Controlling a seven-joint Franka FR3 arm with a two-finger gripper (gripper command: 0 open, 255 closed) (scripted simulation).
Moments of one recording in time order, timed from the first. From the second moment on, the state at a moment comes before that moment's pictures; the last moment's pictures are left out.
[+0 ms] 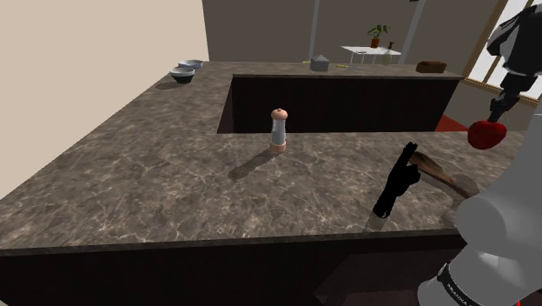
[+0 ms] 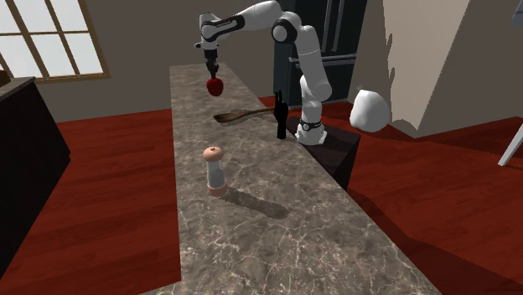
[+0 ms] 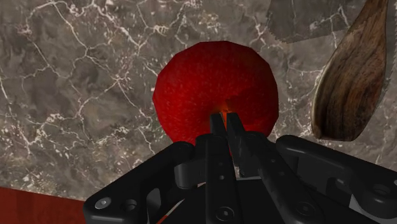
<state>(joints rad) -0.73 0.30 -0.68 -1.61 0.20 1.84 -1.14</state>
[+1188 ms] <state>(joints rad) -0.74 0.35 -0.66 -1.75 0.24 2.01 -1.17</state>
